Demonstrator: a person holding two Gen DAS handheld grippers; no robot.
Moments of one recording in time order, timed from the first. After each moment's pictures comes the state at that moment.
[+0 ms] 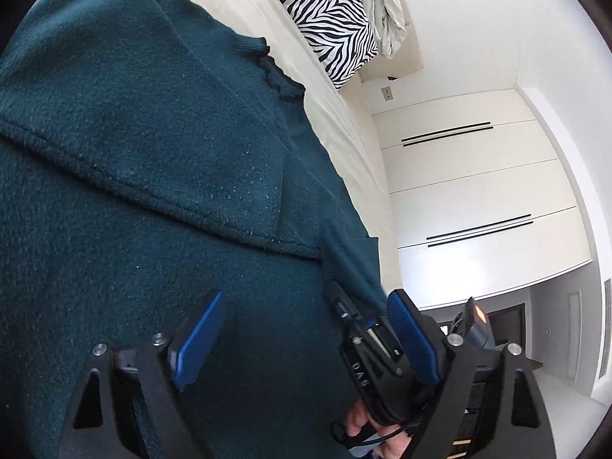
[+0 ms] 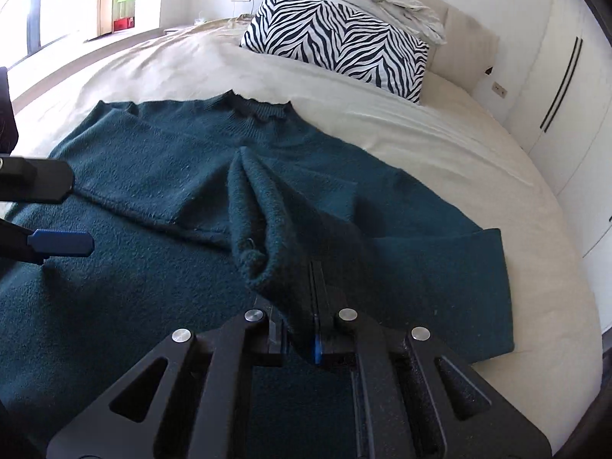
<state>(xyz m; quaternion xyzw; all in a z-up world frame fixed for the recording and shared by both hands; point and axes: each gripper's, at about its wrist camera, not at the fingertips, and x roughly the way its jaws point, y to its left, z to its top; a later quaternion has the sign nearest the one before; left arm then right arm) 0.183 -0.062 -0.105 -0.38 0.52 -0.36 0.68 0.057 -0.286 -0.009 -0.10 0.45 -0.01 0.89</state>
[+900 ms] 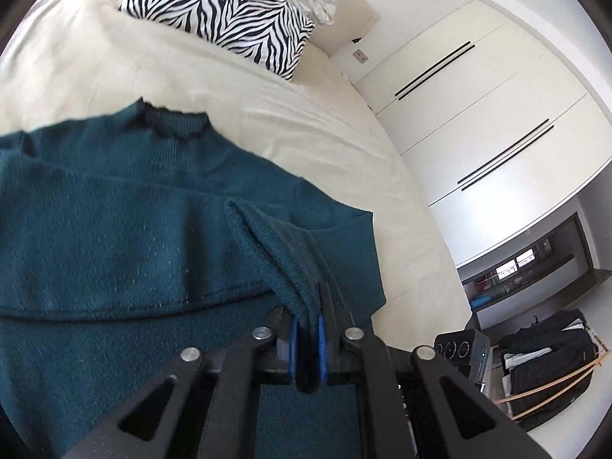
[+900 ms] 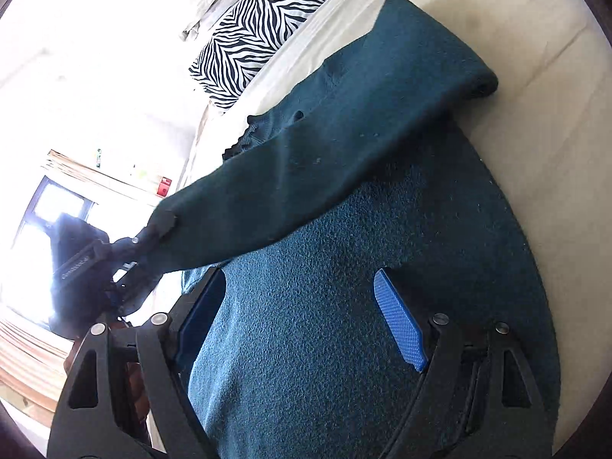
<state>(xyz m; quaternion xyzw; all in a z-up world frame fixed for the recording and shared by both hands) 0.194 -0.142 -0.001 -0.17 0.47 -0.38 0.78 -0.042 -0.450 -0.039 0.43 0.40 0.07 0.81</state>
